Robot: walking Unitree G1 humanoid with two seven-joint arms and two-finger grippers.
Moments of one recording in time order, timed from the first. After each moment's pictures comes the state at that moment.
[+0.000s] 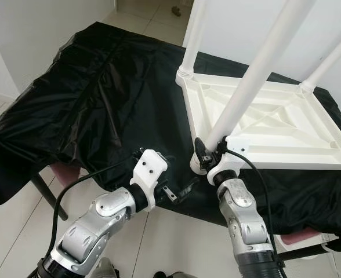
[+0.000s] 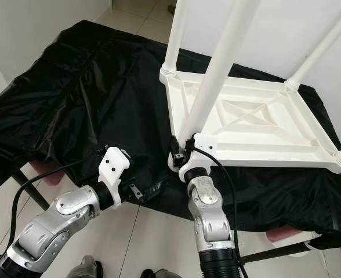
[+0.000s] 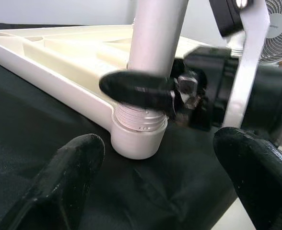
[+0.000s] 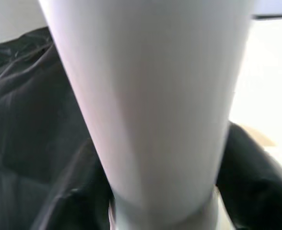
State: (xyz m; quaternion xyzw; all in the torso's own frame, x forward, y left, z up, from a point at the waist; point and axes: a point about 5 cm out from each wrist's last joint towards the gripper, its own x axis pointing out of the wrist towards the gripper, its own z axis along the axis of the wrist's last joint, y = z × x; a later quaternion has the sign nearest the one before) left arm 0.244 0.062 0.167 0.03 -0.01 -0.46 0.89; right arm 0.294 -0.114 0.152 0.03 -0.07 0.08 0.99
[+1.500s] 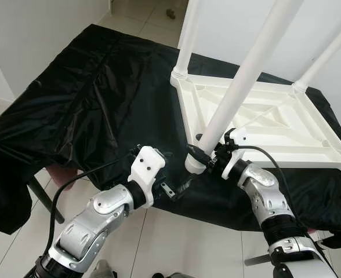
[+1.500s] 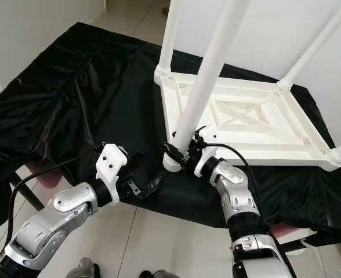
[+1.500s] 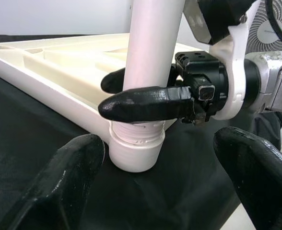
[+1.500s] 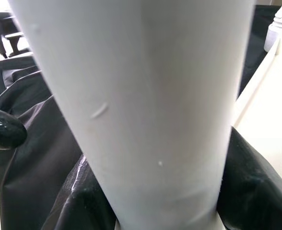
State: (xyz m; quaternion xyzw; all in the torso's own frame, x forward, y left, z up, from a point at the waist) left arm 0.245 0.066 0.172 0.03 -0.02 -0.45 0.89; right arm 0.331 -0.135 0.143 -0.02 -0.05 0.41 0.91
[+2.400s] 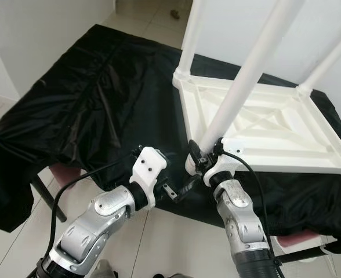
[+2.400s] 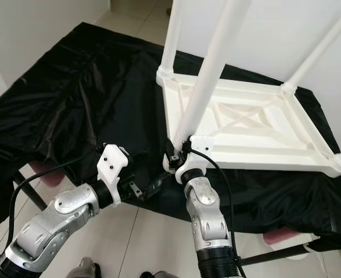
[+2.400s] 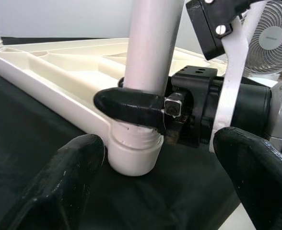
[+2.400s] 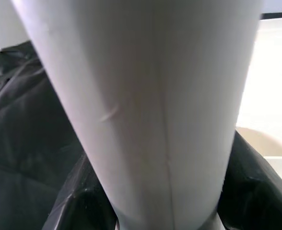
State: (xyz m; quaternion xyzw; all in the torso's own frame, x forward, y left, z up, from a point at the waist) left arm 0.243 0.063 0.173 0.02 -0.02 -0.46 0.89; right arm 0.301 -0.108 0.145 0.05 -0.04 0.07 1.00
